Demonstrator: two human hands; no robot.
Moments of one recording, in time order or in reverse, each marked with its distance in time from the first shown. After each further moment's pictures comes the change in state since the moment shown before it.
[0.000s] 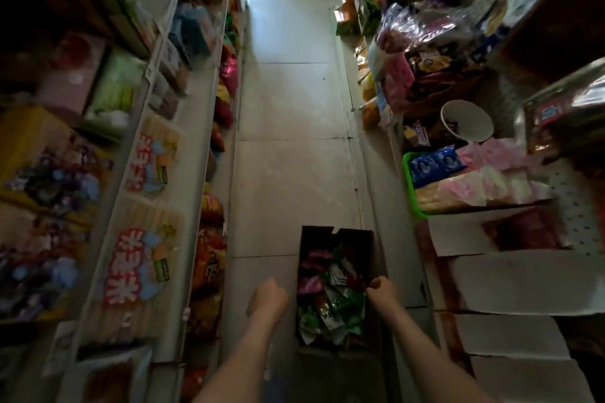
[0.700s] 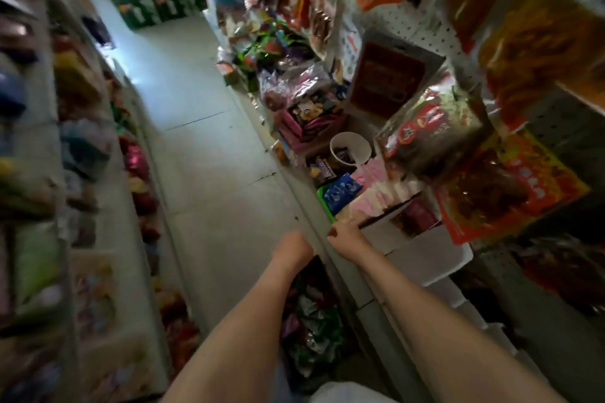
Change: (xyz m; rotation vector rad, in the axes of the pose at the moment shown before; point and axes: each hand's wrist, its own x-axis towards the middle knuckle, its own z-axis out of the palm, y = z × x) left_hand -0.109 0.281 -0.124 0.415 -0.126 0.629; right_hand -0.061 -0.158 -0.209 -0.048 0.103 -0.180
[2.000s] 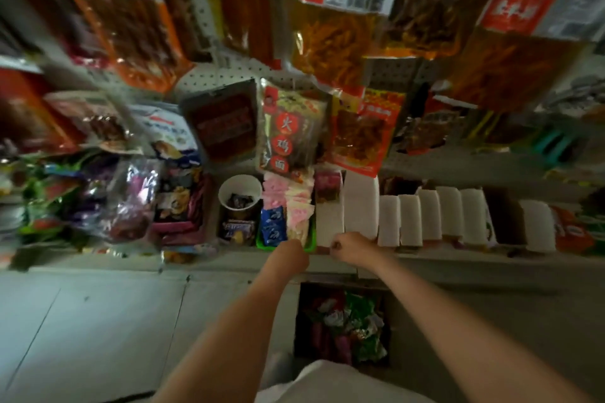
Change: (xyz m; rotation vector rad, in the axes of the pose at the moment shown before) left_hand 0.086 0.063 -0.080 0.787 -0.383 0.723; right_hand -0.051 -0.050 -0.006 0.461 0.310 0.619
